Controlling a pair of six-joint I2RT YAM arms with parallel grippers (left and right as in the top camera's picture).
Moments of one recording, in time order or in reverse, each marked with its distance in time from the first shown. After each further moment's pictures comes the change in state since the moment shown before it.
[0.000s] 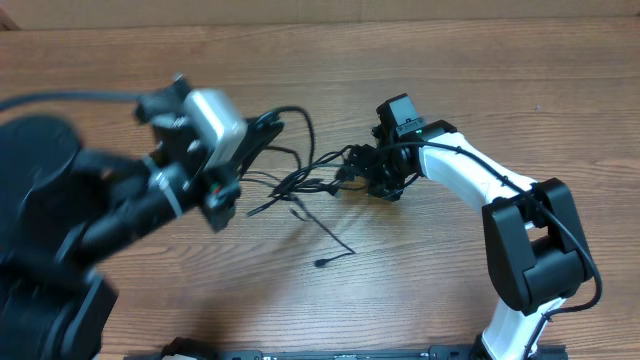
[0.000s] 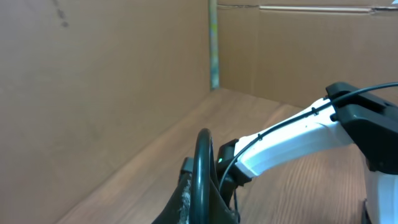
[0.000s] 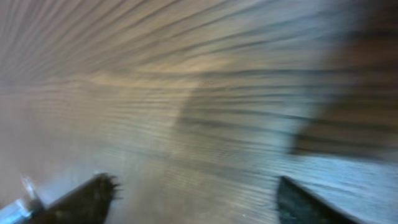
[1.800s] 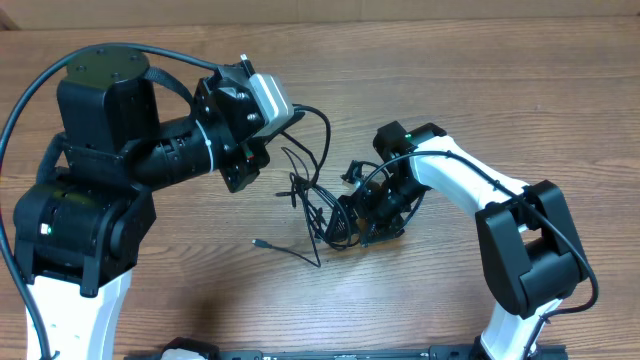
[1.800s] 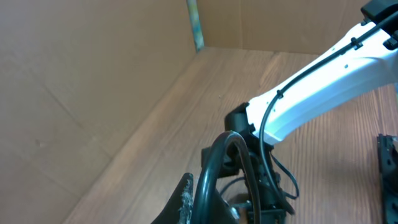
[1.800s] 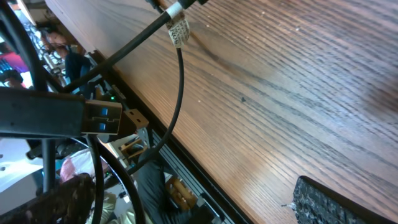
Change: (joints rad) left arm 0.000 0.169 0.008 -0.092 0.058 0.317; right arm 0.054 -0.001 0.003 -0.507 -0.371 -0.702
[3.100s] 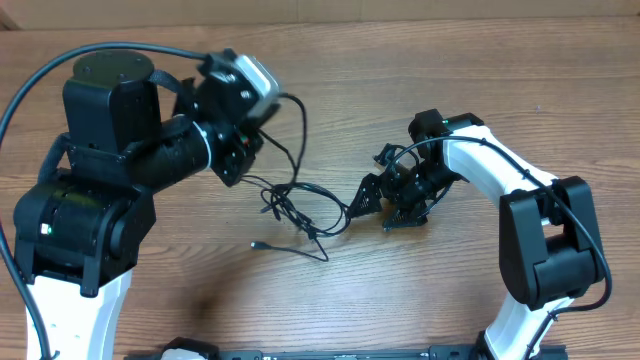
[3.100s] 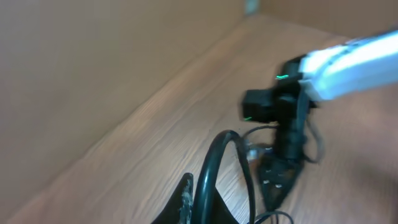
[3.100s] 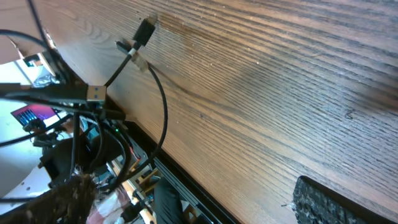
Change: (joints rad) left arm 0.000 0.000 0.000 -0.058 -0.266 -0.159; right arm -0.168 0.000 0.000 0.006 0.030 0.040
